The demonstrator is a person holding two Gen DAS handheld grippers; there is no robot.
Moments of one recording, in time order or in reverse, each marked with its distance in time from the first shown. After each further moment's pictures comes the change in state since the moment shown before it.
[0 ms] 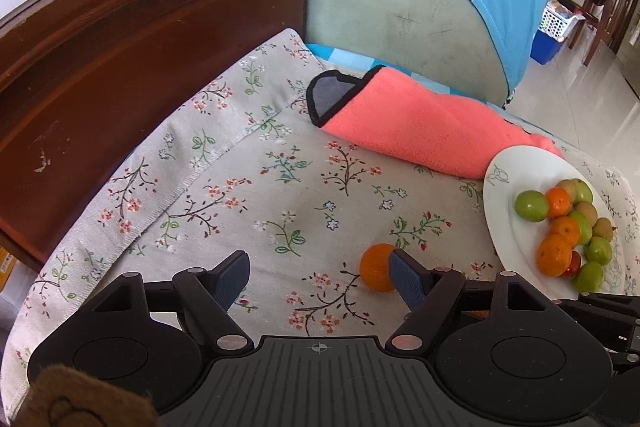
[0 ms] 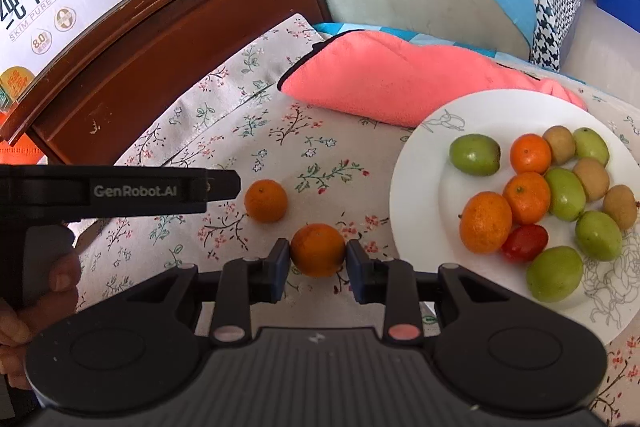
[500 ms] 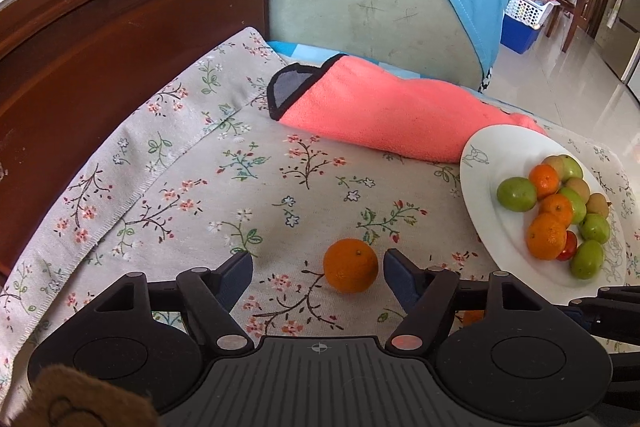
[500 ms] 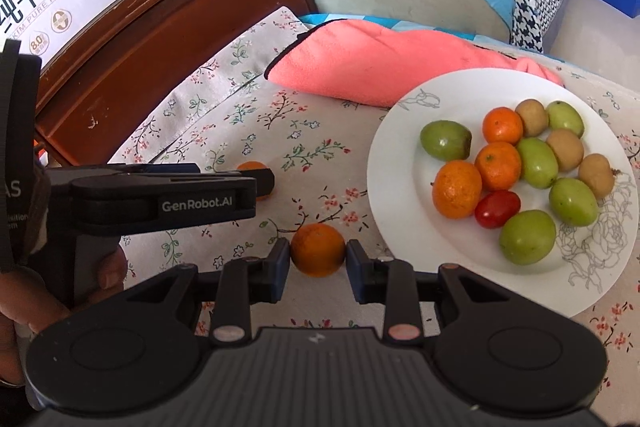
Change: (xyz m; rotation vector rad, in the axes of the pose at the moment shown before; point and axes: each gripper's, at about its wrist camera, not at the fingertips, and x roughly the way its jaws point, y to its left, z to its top) left arm 0.016 -0.020 -0.011 0.065 -0.031 -0.041; right arm -0.013 -0.008 -0.006 0.031 0.013 -0.004
